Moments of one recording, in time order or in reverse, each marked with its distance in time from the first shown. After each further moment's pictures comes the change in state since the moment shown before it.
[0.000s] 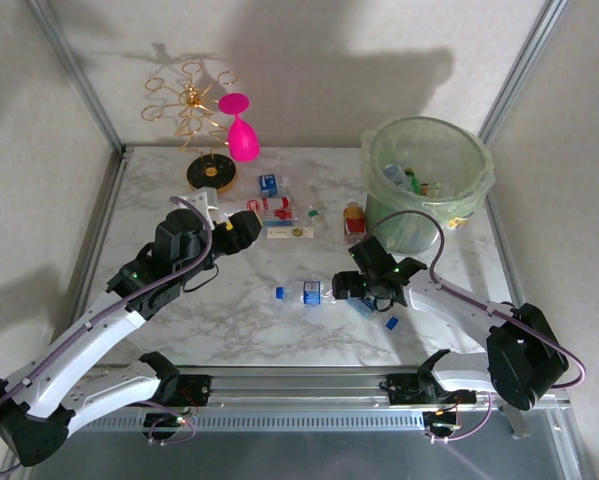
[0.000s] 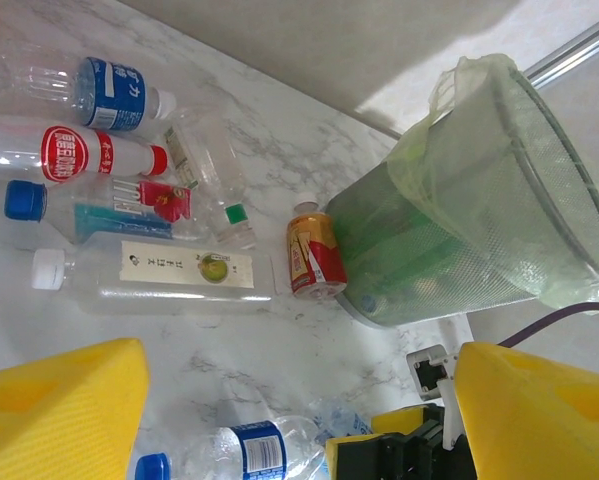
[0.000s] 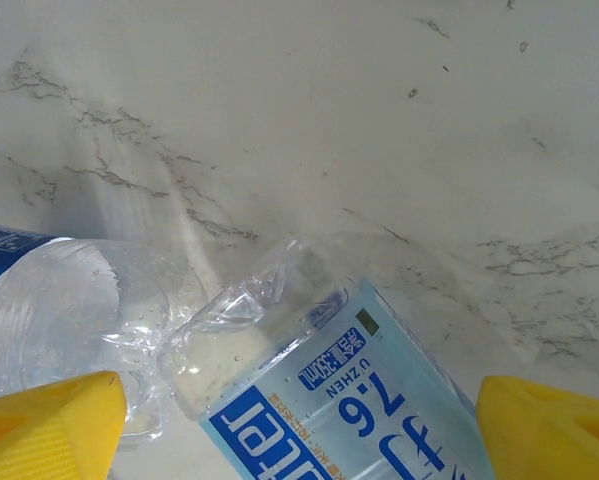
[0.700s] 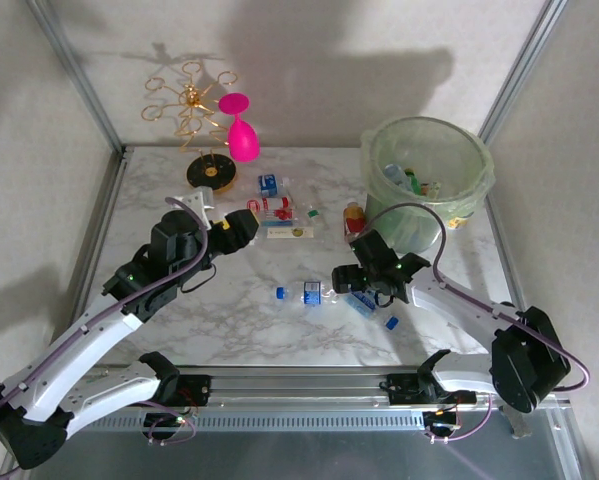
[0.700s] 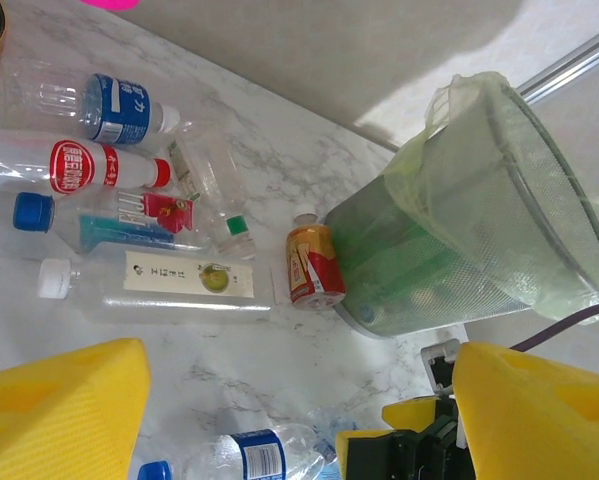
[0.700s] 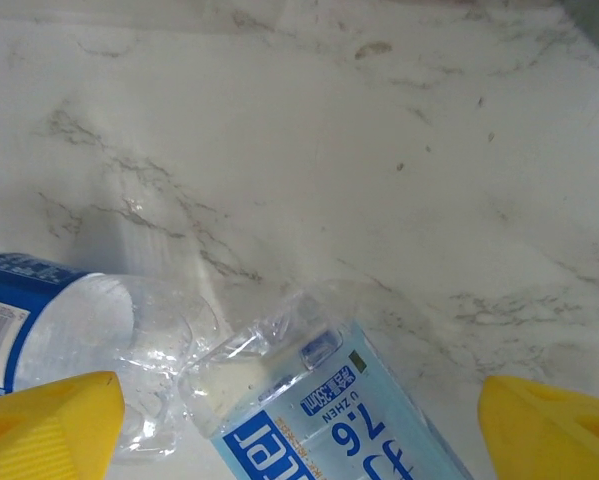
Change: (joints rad) left arm 0.000 -0.018 0.003 -0.005 -0.019 -0.001; right arm -0.013 -0.009 0.042 -0.011 0.040 -0.075
